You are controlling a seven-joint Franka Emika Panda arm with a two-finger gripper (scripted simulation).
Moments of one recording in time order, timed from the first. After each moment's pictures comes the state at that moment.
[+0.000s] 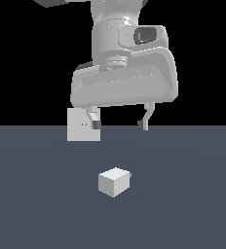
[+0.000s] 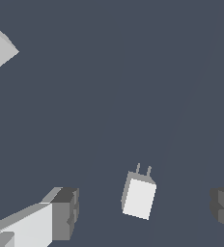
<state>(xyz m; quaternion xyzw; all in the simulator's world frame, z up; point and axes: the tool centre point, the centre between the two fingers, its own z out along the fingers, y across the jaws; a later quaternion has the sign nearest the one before) -0.067 -0.009 0.099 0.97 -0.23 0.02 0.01</state>
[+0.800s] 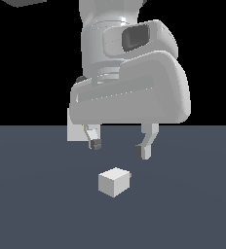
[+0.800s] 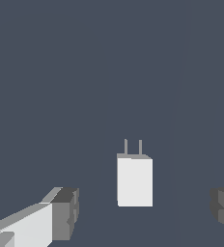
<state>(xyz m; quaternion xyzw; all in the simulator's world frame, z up) -0.104 -0.004 0.064 0.94 -0.34 0.03 0.01</state>
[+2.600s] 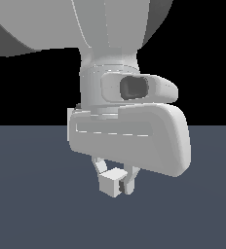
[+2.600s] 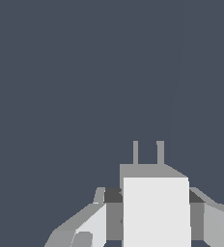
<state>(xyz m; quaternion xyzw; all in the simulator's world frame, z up) -0.106 -0.003 0.012 0.94 -0.35 0.03 0.01</state>
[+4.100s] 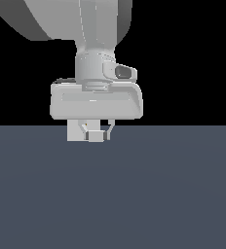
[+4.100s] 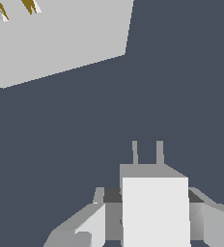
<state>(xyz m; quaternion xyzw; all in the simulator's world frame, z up) -0.017 0.036 0.075 1.00 -0.03 0.04 0.00</state>
